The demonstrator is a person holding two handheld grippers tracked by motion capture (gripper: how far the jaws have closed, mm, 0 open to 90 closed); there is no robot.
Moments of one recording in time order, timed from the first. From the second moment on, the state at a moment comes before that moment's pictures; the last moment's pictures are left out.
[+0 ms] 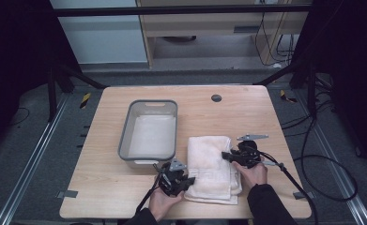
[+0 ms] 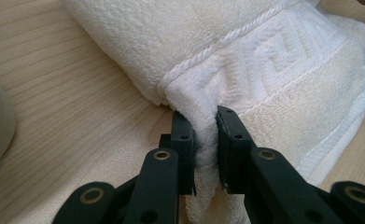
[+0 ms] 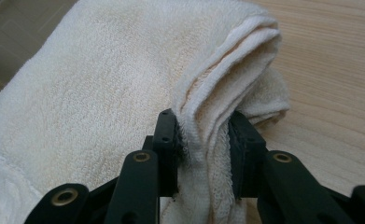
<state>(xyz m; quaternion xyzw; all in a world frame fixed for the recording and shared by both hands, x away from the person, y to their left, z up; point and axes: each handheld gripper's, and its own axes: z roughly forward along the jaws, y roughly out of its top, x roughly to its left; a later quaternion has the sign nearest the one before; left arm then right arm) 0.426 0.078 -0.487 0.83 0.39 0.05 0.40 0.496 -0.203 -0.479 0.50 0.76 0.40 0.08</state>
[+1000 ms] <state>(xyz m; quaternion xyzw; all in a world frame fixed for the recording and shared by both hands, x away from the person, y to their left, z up) 0.414 0.091 -0.441 0.81 0.36 0.07 0.46 0.473 -0.209 -0.425 0.47 0.75 0.45 0.13</state>
